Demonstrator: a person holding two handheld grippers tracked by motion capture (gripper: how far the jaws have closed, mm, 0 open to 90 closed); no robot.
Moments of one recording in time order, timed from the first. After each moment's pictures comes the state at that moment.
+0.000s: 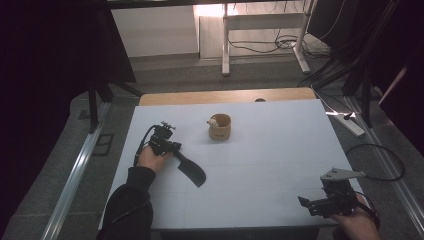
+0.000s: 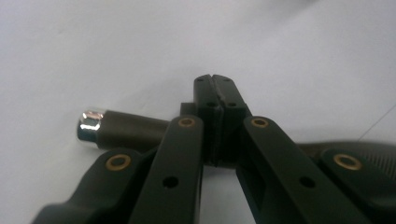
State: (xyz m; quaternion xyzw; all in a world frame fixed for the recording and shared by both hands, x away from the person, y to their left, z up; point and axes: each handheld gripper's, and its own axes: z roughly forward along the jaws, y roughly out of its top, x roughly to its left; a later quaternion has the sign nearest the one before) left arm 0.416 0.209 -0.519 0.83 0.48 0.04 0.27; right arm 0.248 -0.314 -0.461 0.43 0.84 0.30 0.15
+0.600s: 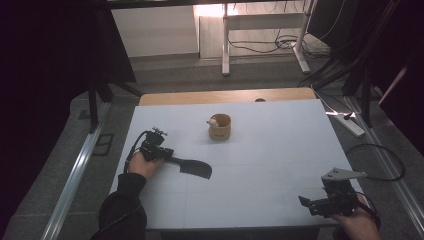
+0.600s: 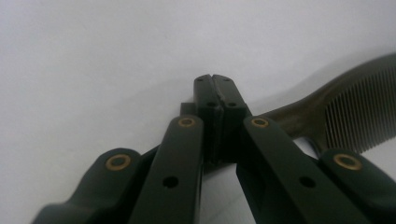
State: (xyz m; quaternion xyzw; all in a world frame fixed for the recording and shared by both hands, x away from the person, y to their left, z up) left arm 0.392 0.226 -0.522 0.84 0.48 0.03 0.25; right arm 0.247 -0.315 -0.460 0.44 0.83 0.31 0.15
